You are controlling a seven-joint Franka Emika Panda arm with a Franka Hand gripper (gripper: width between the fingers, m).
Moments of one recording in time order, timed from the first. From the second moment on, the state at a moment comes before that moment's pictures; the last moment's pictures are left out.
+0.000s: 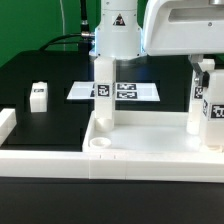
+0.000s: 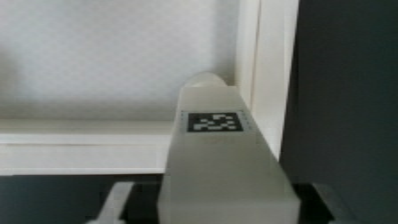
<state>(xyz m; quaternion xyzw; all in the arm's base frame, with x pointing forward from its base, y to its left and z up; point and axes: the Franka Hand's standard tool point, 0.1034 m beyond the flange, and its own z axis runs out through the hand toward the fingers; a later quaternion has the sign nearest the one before) 0.635 0.100 0.121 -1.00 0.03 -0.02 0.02</state>
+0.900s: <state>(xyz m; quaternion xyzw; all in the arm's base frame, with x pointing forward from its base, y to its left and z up) 0.637 0.101 0.118 -0.91 0.41 -0.01 0.04</state>
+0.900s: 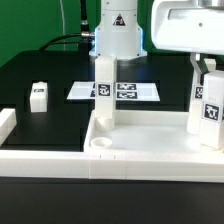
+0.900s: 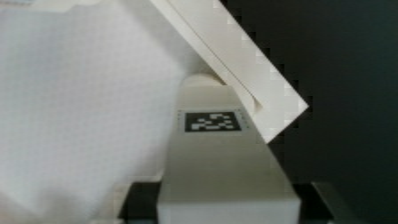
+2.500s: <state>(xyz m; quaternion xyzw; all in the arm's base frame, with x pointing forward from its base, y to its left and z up) 0.640 0.102 0.120 -0.96 0.28 -0.02 0.04</state>
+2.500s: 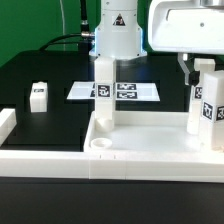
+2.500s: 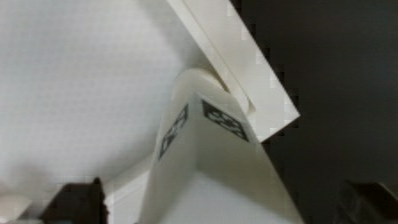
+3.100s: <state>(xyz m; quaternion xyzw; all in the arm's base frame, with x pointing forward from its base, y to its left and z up) 0.640 0.102 0.119 -0.99 0.10 -0.03 0.03</state>
